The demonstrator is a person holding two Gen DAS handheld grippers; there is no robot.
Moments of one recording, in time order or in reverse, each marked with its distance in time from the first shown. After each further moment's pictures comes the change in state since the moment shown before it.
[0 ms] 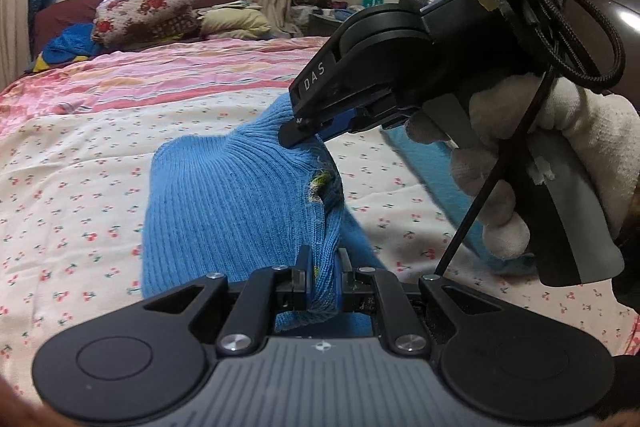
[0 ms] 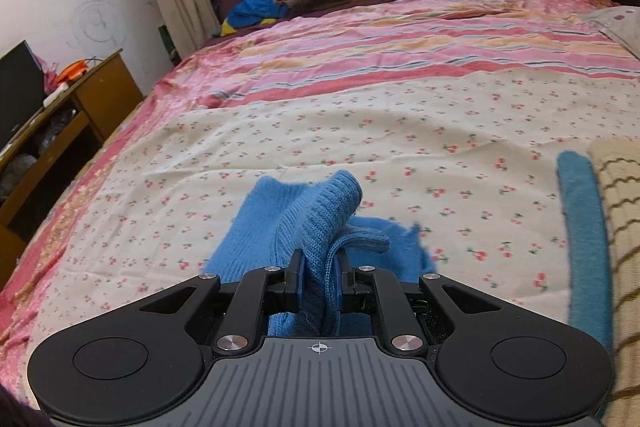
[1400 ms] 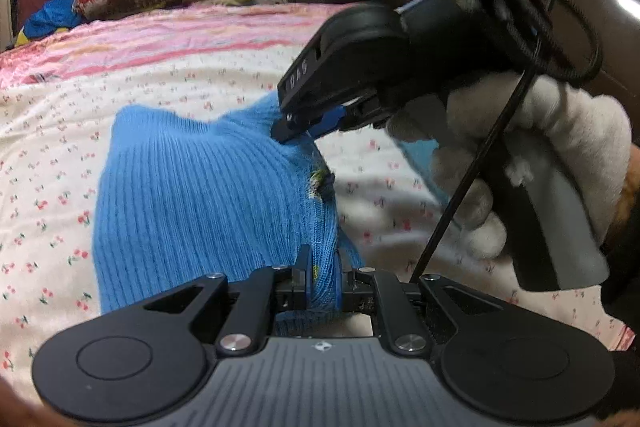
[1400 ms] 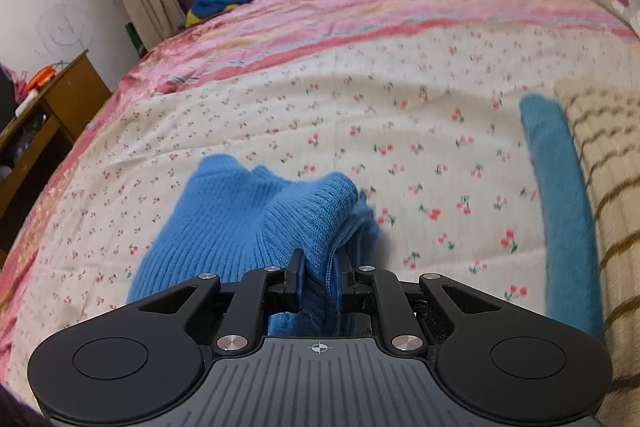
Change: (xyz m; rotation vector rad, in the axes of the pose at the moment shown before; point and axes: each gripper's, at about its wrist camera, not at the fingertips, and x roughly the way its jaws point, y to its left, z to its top) left arm 0.031 -0.019 -0.013 -0.014 0.100 -0.048; right arm 0.022 -0.043 -0.022 0.101 0.058 -0.043
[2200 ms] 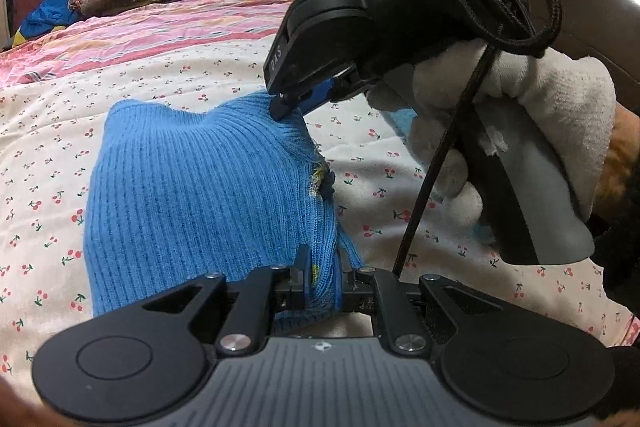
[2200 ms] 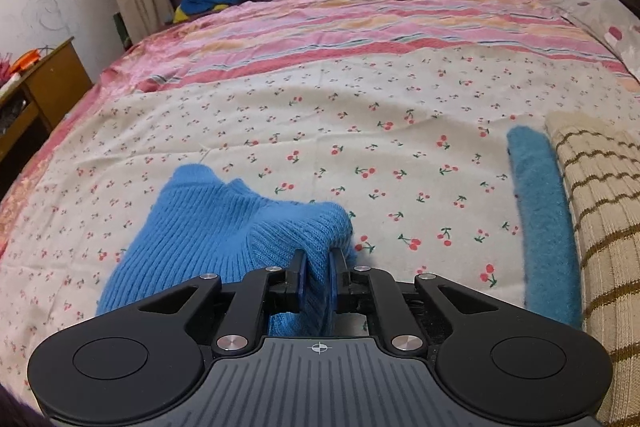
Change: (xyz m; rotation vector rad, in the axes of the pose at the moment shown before) left arm 0.008 -0.009 0.004 0.019 0.031 0.011; right arm 0.007 0.008 0.011 -0.087 -0.036 -0.102
